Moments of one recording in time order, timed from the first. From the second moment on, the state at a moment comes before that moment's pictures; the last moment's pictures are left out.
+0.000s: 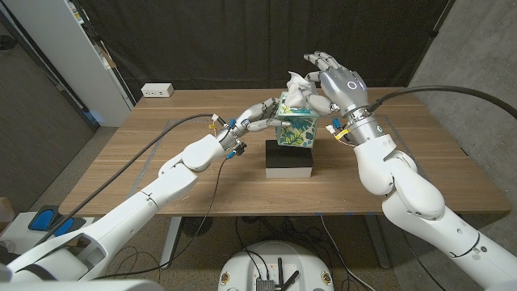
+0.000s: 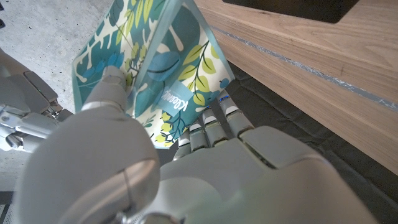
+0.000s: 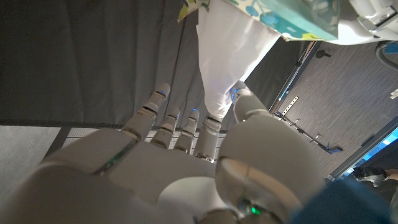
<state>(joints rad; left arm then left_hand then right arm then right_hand) 0.80 0.62 0.58 -1.64 -0.17 -0.39 -0.13 0.82 0.08 0.33 -0.16 0.20 0.04 0.05 0.77 0.31 0.27 -0.03 0.24 0.42 0.29 -0.04 0.20 0.19 0.26 0.09 0.25 0.20 -1.18 -0.76 -0.40 -2.38 -0.98 -0.35 -0.27 0.85 0.12 0.51 -0.19 0.18 0.92 -0.10 0.53 0.33 0.26 -0.14 0.21 0.20 0.10 -0.04 0.26 0.22 0.40 -0.01 0.22 0.18</state>
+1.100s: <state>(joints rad) 0.78 0.60 0.59 -1.62 -0.17 -0.37 -0.13 0.82 0.08 0.34 -0.17 0.20 0.04 0.05 0.77 0.31 0.27 -0.03 0.24 0.43 0.29 -0.04 0.20 0.19 0.26 0.09 0.25 0.20 -1.13 -0.73 -0.41 -2.32 -1.03 -0.32 -0.37 0.90 0.10 0.49 -0.18 0.18 0.92 -0.10 0.56 0.34 0.28 -0.14 0.21 0.20 0.10 -0.04 0.27 0.23 0.42 -0.03 0.22 0.18</state>
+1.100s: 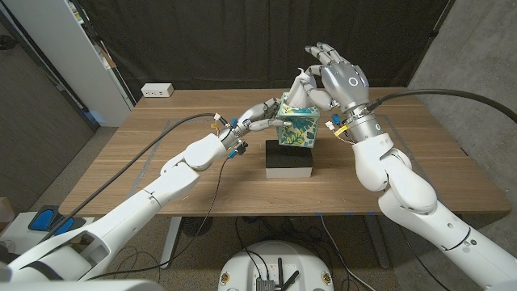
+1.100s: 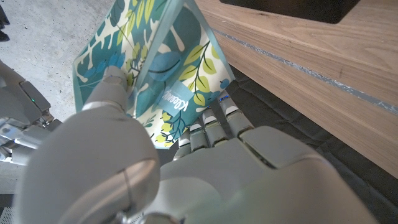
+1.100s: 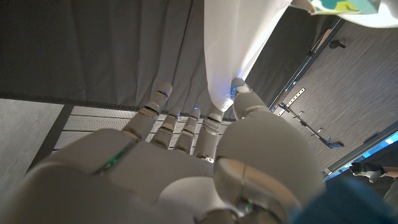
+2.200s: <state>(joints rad) 0.77 0.60 0.59 -1.60 -0.17 -0.38 -0.13 0.82 0.08 0.34 -0.17 0.20 0.04 0.05 0.78 0.30 0.27 -0.03 0.24 0.43 0.29 -0.04 0.20 0.19 0.26 0.09 0.26 0.20 -1.07 -0.70 -0.44 -2.28 -1.09 -0.33 -0.47 0.91 0.10 0.47 -0.17 0.18 0.91 -0.10 0.57 0.33 0.29 -0.14 0.21 0.20 0.10 -0.04 0.28 0.25 0.42 -0.03 0.22 0.18</state>
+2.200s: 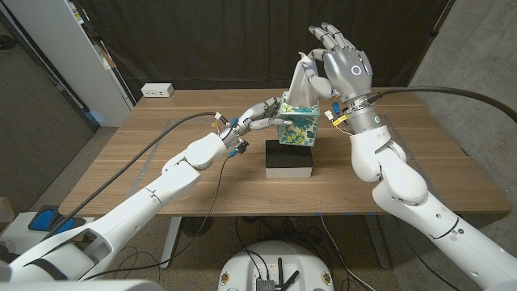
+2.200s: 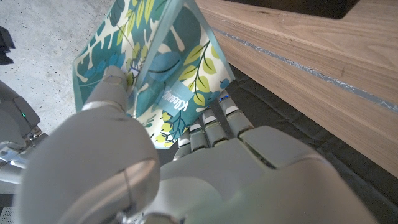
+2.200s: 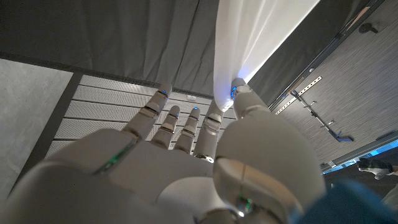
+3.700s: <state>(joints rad) 0.76 0.60 0.59 -1.59 -0.18 -0.36 -0.14 0.82 0.07 0.34 -0.17 0.20 0.04 0.05 0.79 0.30 0.27 -0.03 0.24 0.43 0.29 -0.04 0.20 0.19 0.26 0.08 0.26 0.20 -0.92 -0.58 -0.48 -2.10 -0.99 -0.29 -0.78 0.92 0.11 0.44 -0.16 0.18 0.90 -0.11 0.58 0.32 0.34 -0.15 0.21 0.20 0.14 -0.04 0.32 0.28 0.45 -0.04 0.23 0.18</state>
